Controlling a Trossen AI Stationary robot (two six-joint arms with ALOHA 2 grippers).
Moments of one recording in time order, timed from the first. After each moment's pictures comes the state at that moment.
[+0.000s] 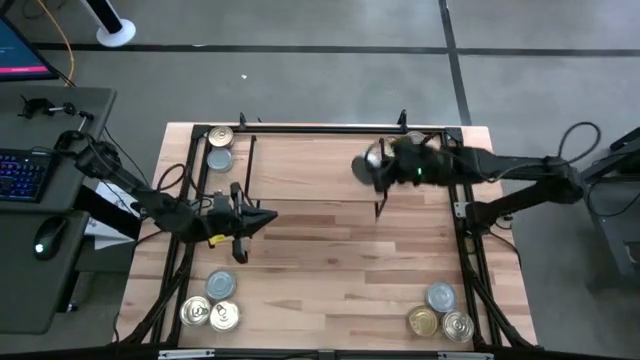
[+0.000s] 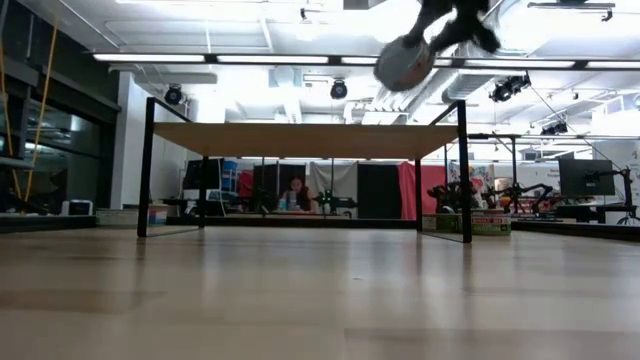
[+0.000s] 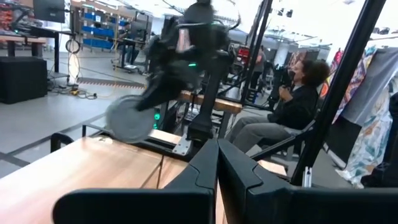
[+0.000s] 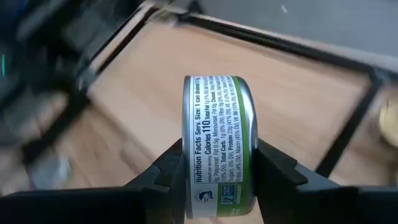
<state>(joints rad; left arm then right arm) -0.58 1.02 0.75 0.35 -0.80 -0.16 -0.08 1.18 1.18 -0.70 0.35 0.82</state>
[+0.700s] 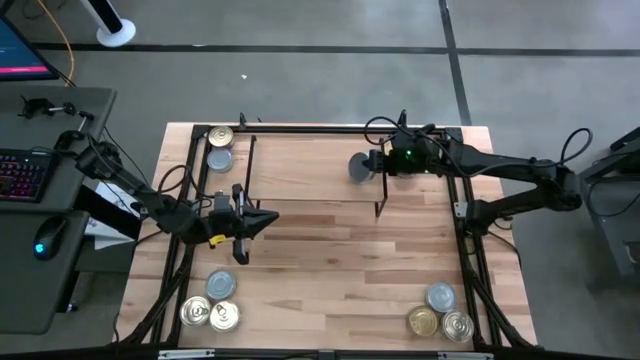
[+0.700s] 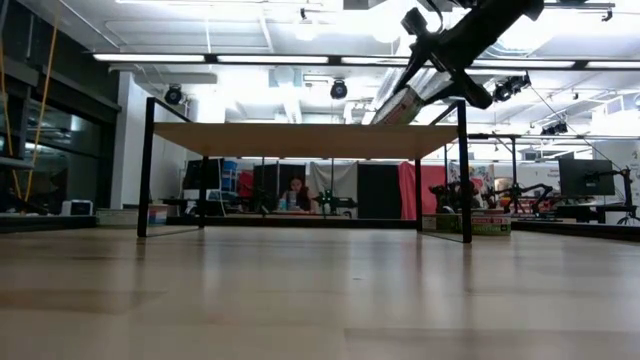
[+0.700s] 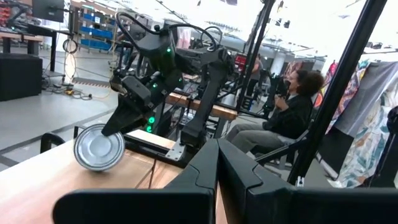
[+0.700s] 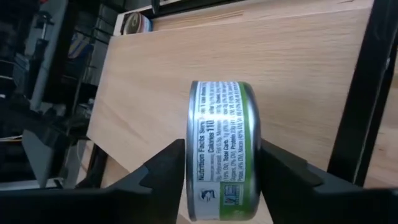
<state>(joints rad) -0.58 1.04 0.75 0.40 -0.80 -0.18 -0.31 1.19 0.97 -0.45 0.07 1.08</state>
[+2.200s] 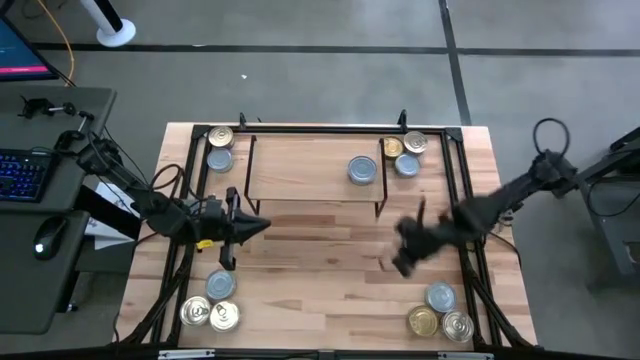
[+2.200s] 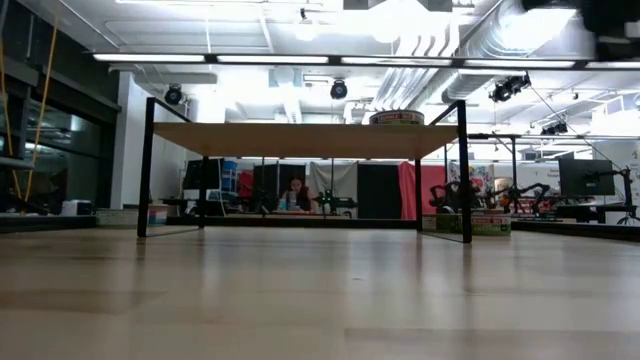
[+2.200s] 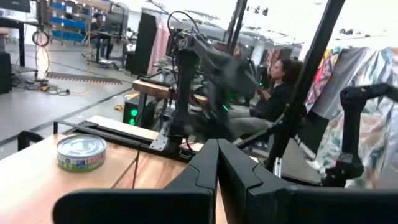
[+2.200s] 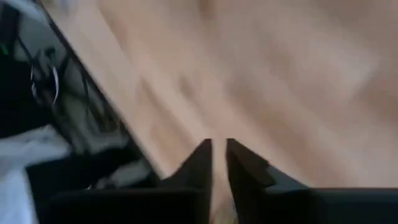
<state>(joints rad) -0.63 0.96 0.75 0.29 -0.76 -0.19 0.53 1.19 0.97 -0.76 0.02 1.37</state>
